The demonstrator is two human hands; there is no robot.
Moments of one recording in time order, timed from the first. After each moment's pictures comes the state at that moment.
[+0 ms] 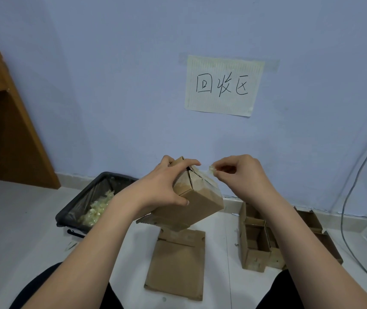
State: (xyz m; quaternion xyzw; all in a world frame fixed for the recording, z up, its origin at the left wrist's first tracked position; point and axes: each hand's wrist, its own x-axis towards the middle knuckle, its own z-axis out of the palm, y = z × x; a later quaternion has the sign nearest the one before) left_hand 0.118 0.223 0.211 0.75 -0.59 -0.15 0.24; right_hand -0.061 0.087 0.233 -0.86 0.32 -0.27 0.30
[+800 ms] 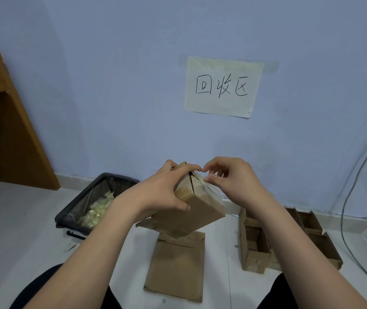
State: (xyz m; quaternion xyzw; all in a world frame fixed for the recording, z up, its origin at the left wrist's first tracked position) left_hand 0.117 0.220 0.207 0.75 -0.61 -0.15 0.22; right_hand -0.054 0.094 0.228 -0.86 0.29 -0.26 0.31
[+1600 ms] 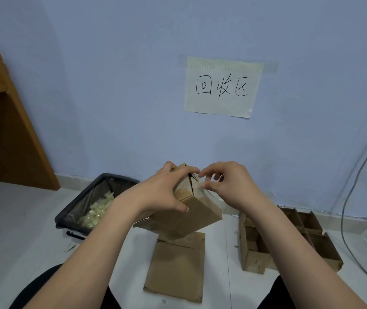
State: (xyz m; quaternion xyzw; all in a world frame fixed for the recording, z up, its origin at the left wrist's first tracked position) left_hand 0.118 0.220 0.205 0.75 -0.61 -0.15 0.21; right_hand -0.050 0.100 0.227 -0.88 0.30 -0.22 0.31
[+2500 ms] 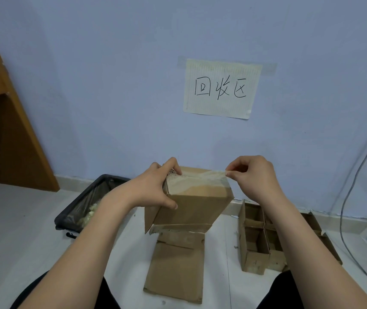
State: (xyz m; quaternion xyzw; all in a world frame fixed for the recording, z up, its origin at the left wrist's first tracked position) left_hand 0.134 0.229 0.214 0.77 -0.57 -0.17 0.22; right_hand -0.072 0.069 0.234 -0.81 0.41 -0.30 0.29
